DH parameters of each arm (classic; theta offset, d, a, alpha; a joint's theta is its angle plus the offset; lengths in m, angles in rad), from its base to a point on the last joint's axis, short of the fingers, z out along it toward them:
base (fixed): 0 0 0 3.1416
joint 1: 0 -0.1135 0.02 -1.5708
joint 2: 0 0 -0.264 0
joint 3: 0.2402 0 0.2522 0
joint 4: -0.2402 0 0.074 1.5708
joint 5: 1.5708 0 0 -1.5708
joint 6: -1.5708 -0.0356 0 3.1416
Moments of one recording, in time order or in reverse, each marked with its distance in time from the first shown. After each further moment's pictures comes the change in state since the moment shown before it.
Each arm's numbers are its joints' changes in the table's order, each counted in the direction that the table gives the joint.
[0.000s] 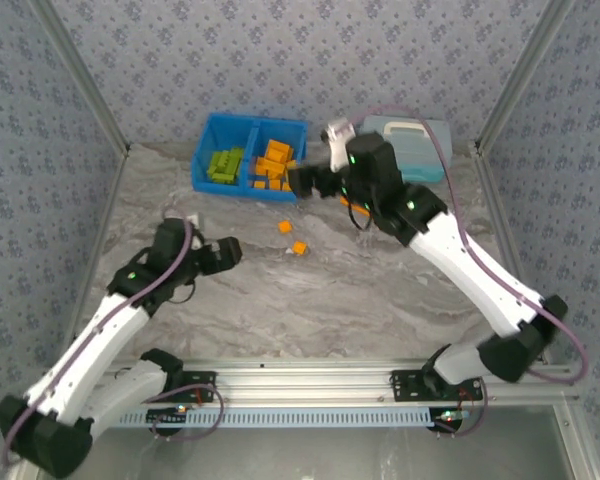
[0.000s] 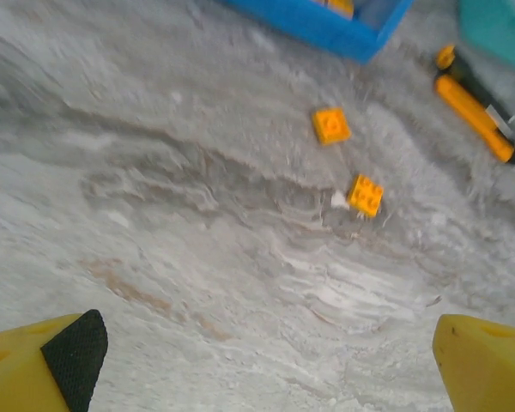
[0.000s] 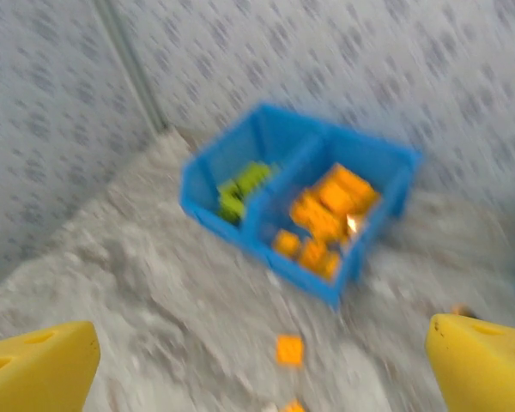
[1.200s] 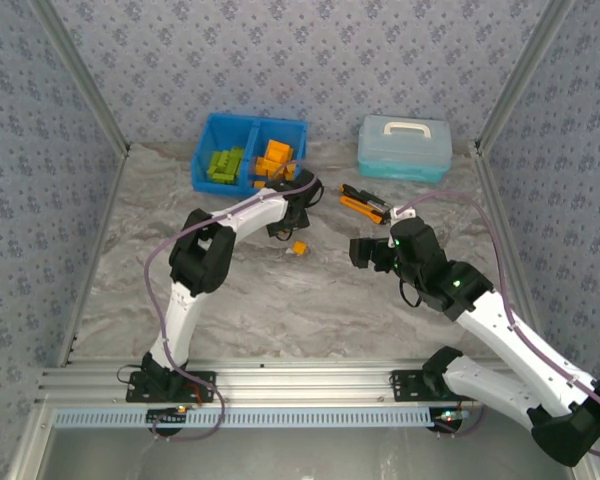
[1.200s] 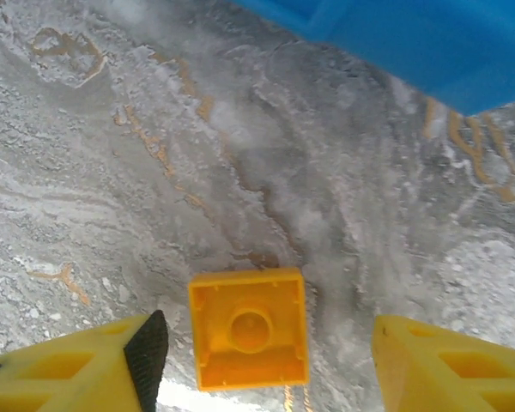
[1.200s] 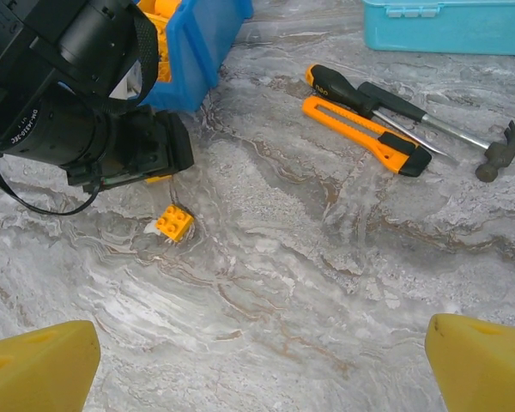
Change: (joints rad) left arm 0.156 -1.321 0.968 -0.145 -0.257 0.302; right arm 0.059 0.467 -0.568 -0.131 0.119 -0.216
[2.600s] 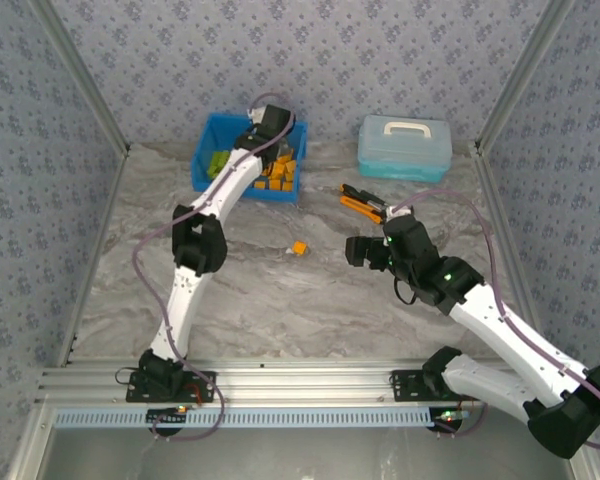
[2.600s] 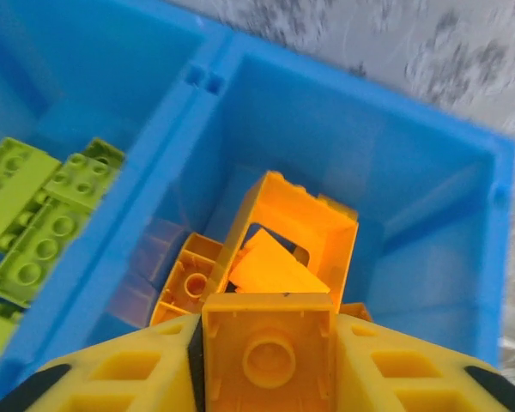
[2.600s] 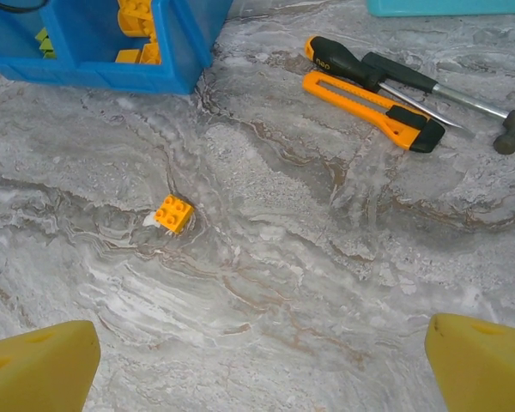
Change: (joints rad) left arm -0.195 -0.291 0.726 0.098 -0.072 -0.404; right arm 0.000 -0.063 0.000 0.010 -0.015 -0.061
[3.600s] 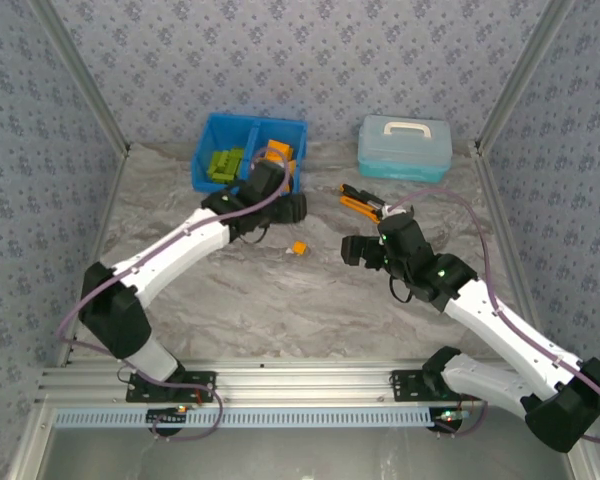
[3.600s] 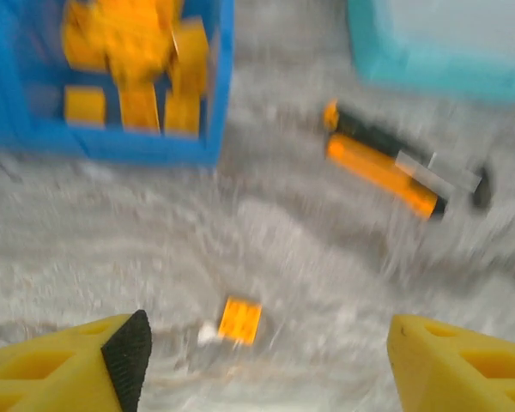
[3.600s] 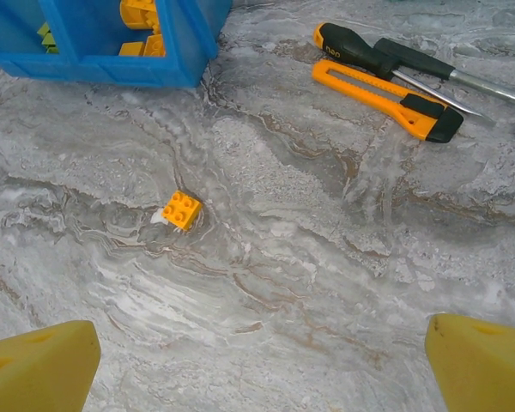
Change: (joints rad) left arm 0.264 0.947 -1.131 0.100 0.216 0.014; right arm -0.008 -0.030 0.000 0.021 -0.014 -0.031
